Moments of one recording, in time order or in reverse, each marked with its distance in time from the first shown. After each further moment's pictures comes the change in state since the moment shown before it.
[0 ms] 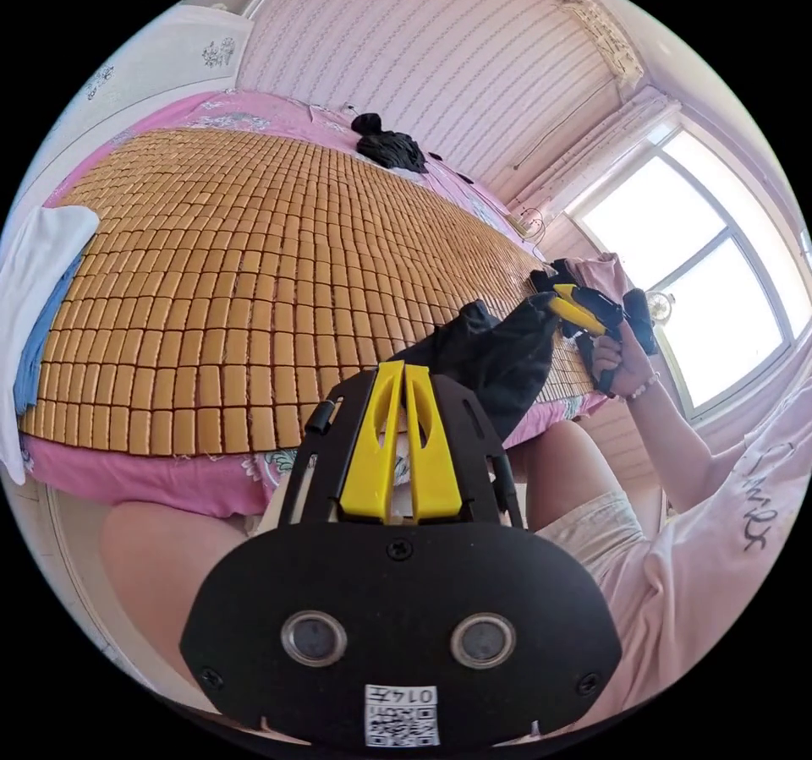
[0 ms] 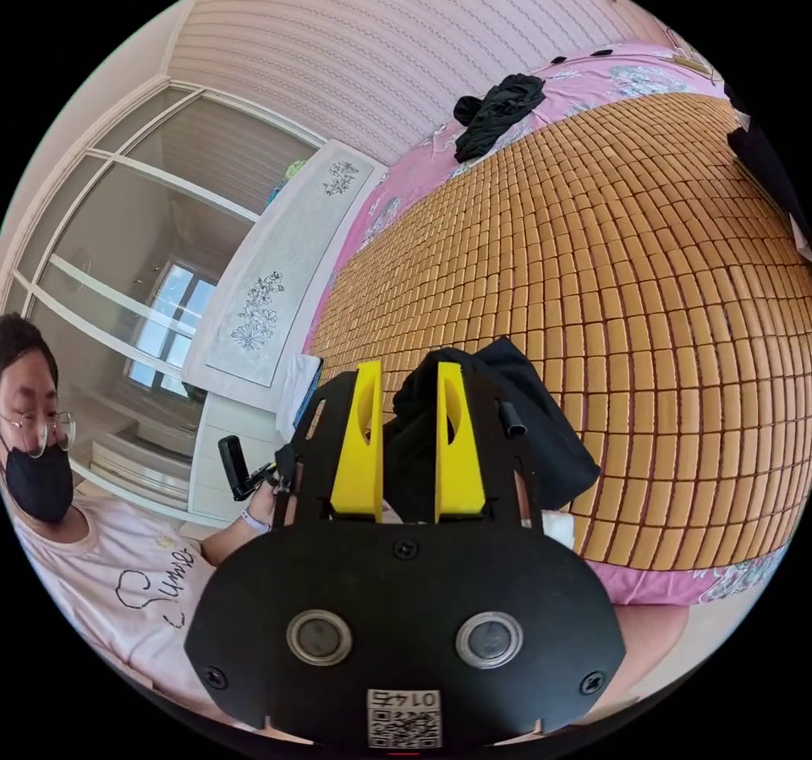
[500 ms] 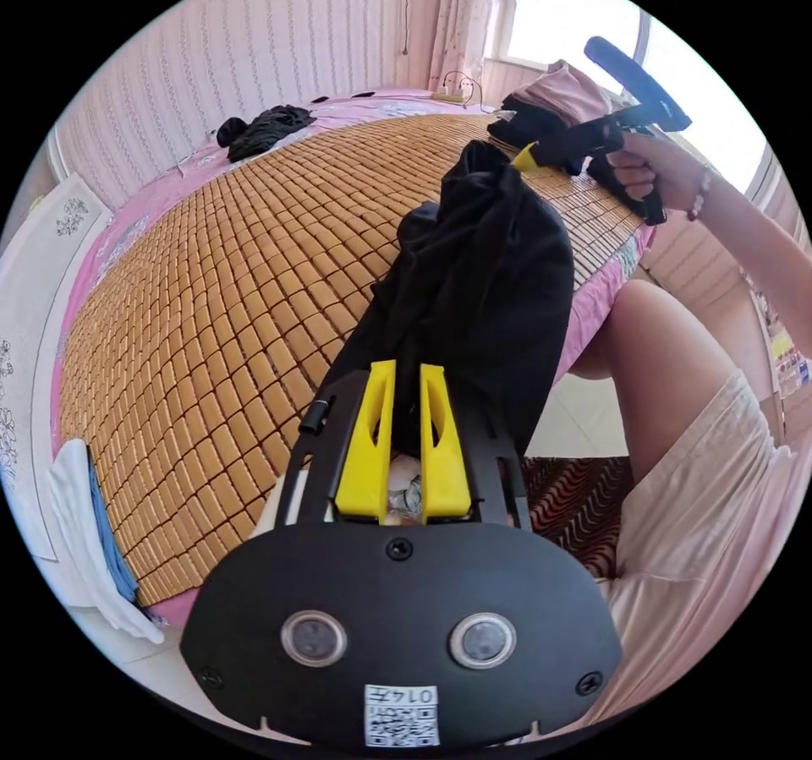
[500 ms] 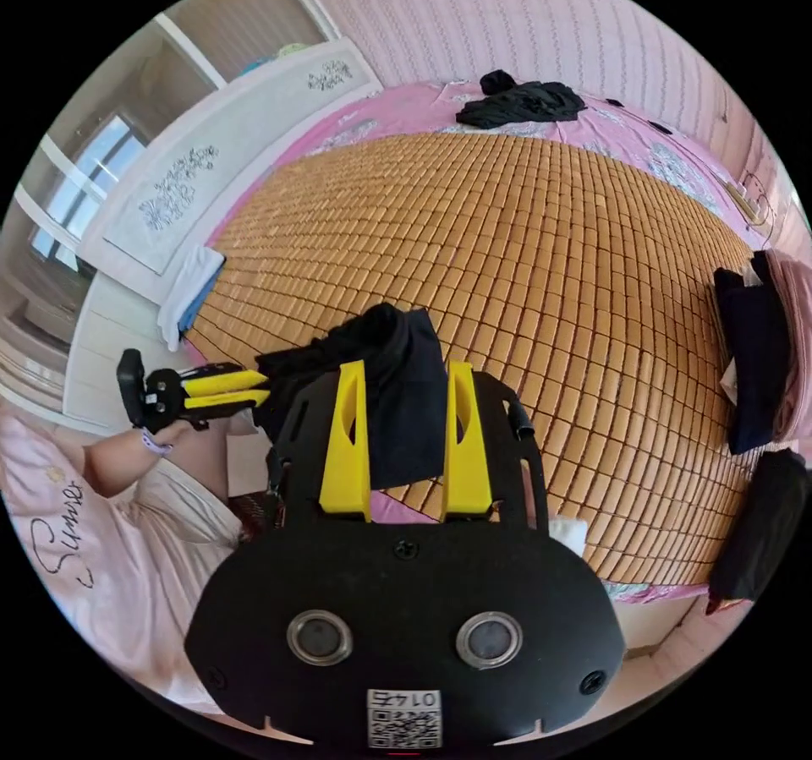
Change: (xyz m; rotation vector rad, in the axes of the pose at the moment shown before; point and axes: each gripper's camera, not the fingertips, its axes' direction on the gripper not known) left arm 0.091 -0.019 0.081 -0.254 -0.268 0.547; right arm -0.048 -0.019 0.088 -0.307 0.497 -0.316
